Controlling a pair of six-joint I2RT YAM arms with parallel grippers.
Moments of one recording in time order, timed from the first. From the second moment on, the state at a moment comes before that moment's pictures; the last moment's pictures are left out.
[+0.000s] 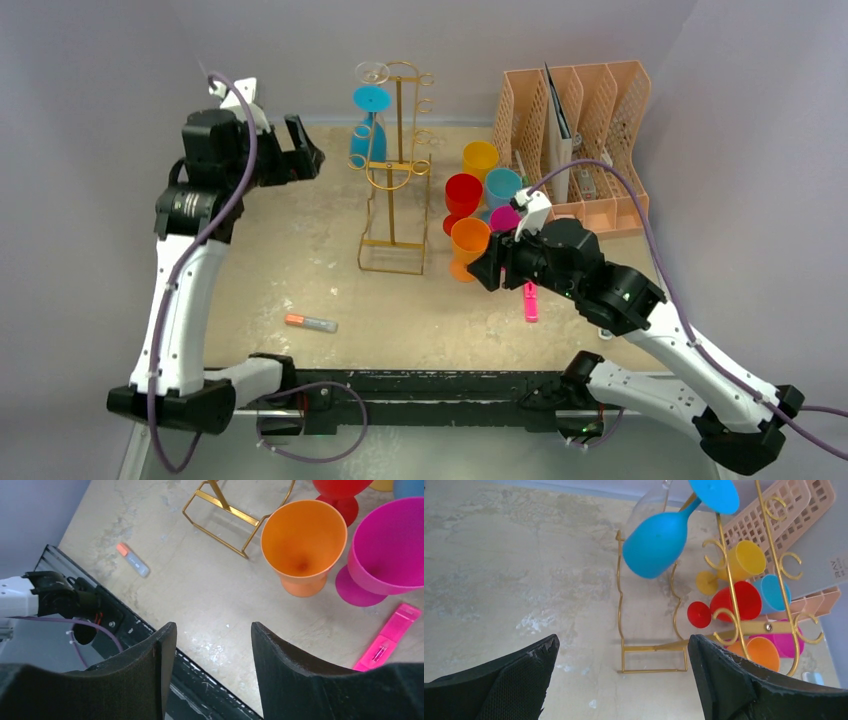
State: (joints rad) left arm -0.14 1.13 1.52 -0.80 0.09 -0.28; right arm 0.82 0.85 1.03 -0.67 0.03 0.44
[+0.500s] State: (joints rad) left arm -0.10 1.57 1.95 -0.79 0.41 -0.34; right arm 0.82 0.85 0.99 -0.67 -0.01 0.55
